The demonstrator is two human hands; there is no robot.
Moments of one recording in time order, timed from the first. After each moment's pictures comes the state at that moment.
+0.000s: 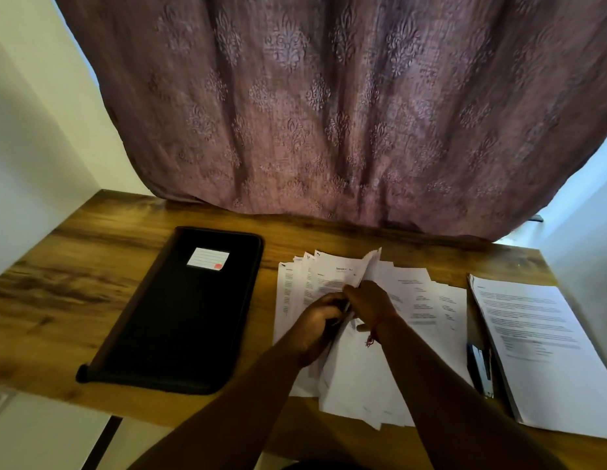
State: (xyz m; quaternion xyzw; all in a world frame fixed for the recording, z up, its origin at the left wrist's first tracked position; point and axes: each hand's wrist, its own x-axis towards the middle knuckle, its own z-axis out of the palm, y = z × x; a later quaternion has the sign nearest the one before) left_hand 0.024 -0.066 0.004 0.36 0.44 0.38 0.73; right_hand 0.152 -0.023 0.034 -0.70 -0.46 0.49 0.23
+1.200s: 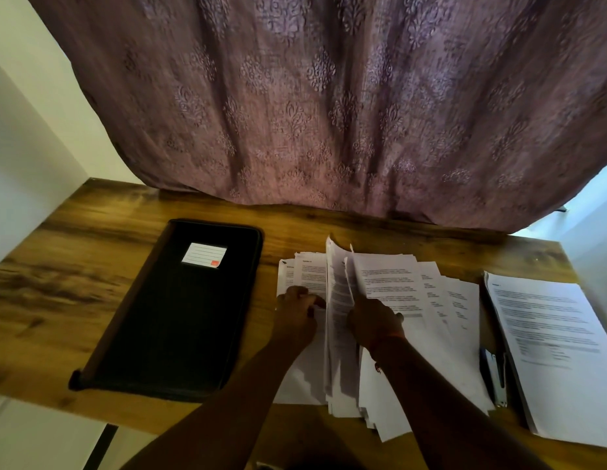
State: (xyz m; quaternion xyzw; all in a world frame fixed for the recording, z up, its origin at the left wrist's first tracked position) left_hand -0.006 -0.024 -0.061 0.64 0.70 0.17 0.28; right_hand 0.155 -0.017 -0.016 -0.74 -0.63 0.25 -0.02
